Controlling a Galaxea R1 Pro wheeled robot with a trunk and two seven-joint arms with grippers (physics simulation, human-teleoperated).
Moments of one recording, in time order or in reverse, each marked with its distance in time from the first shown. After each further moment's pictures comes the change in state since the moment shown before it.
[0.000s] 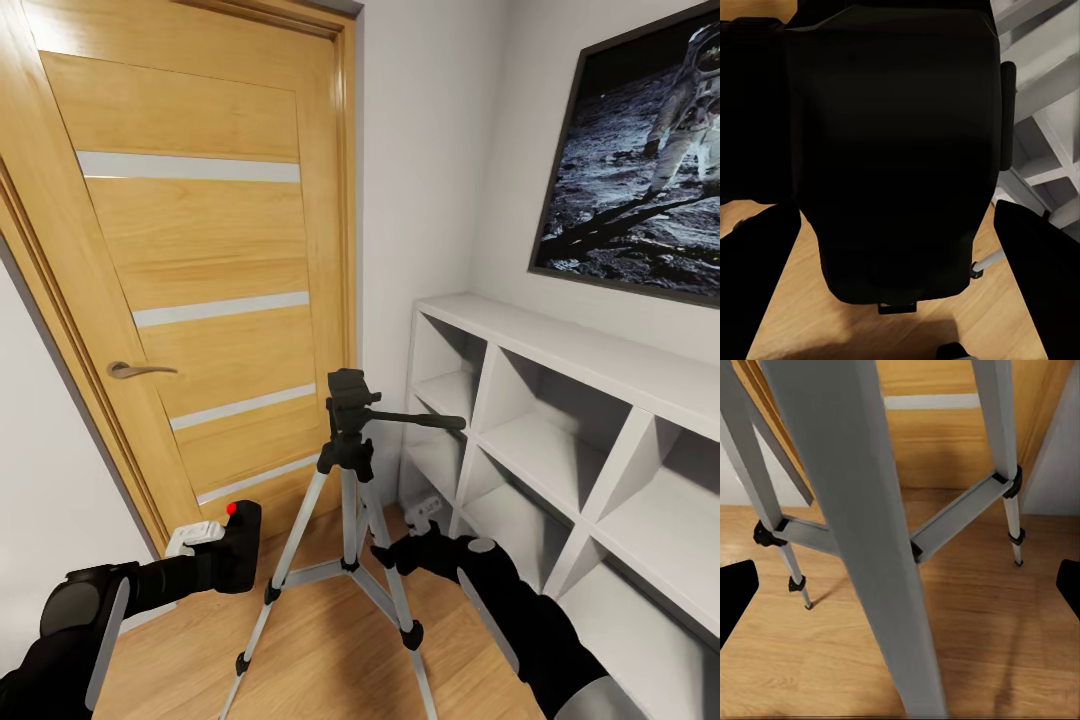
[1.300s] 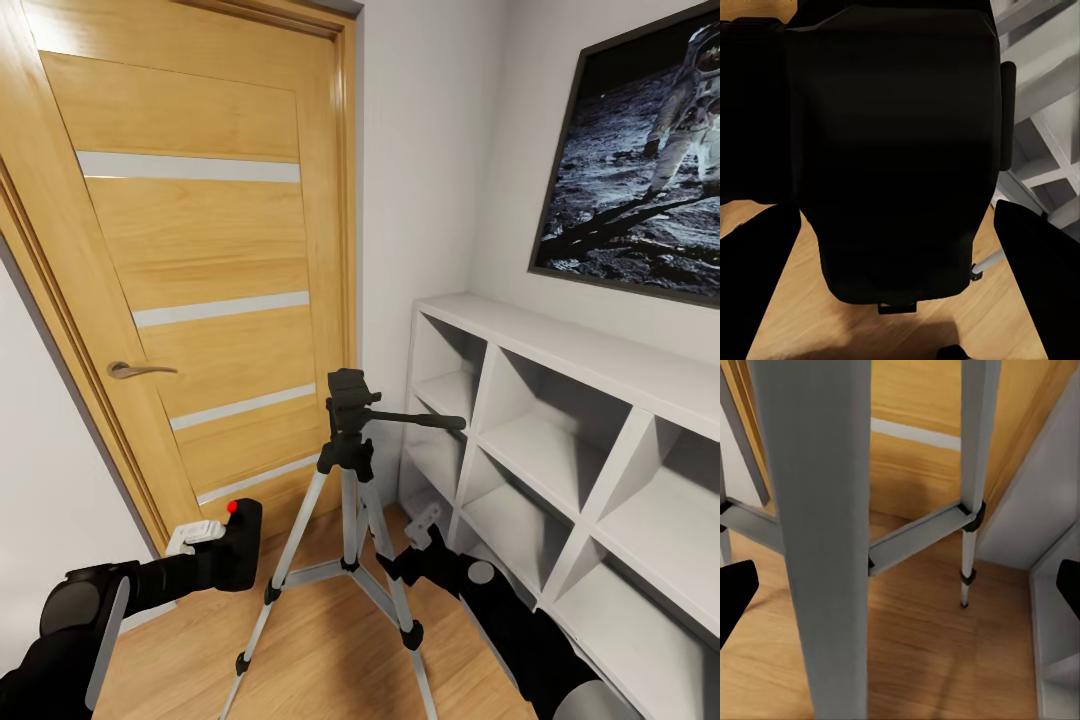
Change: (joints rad) left arm 0.000 -0.002 -0.002 -0.010 -0.001 0.000 -0.003; right arm -0.004 0.003 0.011 0.184 0.195 -0.361 -0.005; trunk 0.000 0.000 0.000
